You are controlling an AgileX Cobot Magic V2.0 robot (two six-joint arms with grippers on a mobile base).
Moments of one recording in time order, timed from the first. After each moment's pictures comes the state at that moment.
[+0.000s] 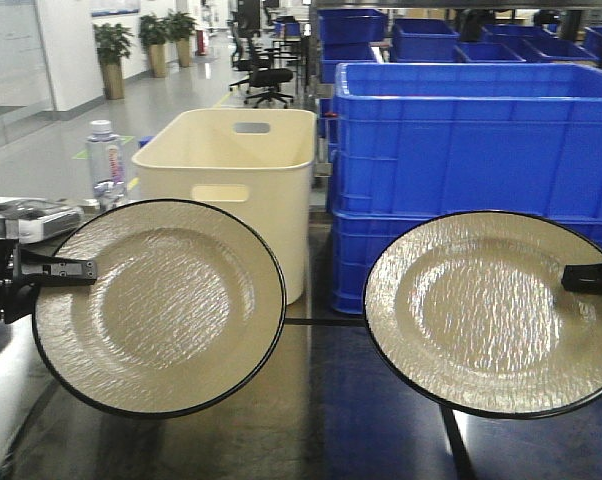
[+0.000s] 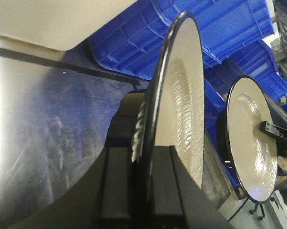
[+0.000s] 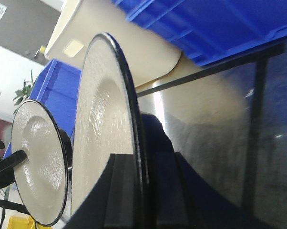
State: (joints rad) left arm 0.27 1.64 -1.34 -1.36 1.19 0.69; right arm -0.45 1.51 -1.23 1.31 1.19 -0.63
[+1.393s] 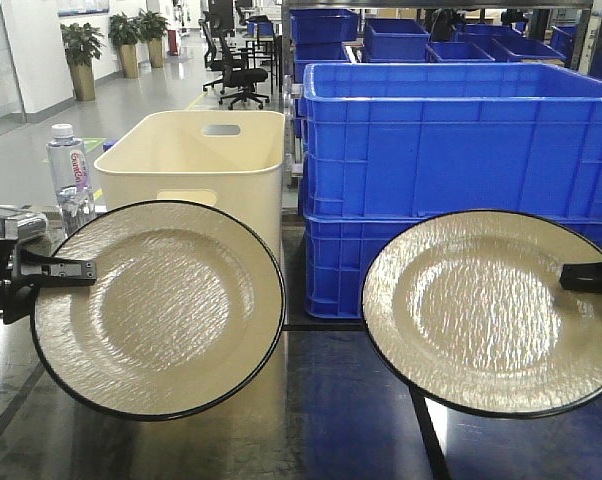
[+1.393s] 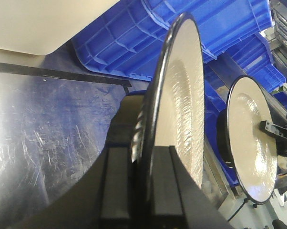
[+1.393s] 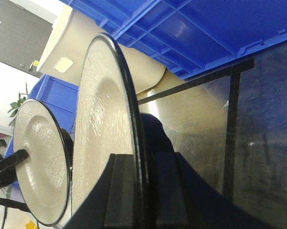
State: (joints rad) left arm 0.27 1.64 -1.34 -1.36 1.19 0.69; right arm -0.45 1.51 -1.23 1.32 1.20 -0.63
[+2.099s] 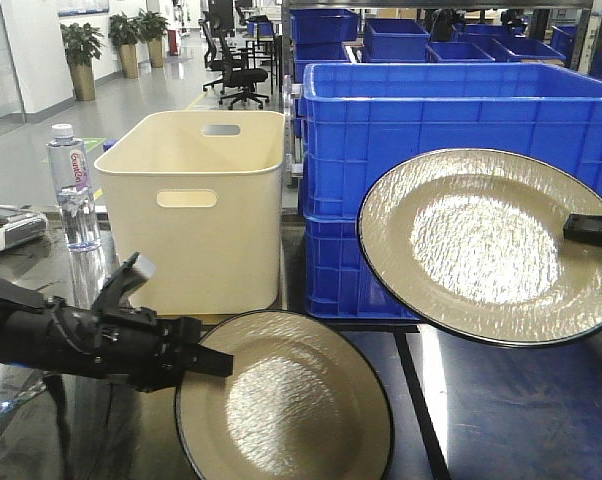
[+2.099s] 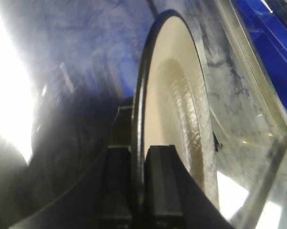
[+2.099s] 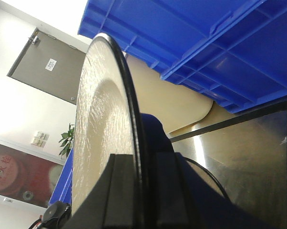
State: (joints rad) left arm -0.12 1.81 -1.33 -1.21 0.91 0.74; right arm -0.45 1.51 -1.23 1.52 1.19 -0.64
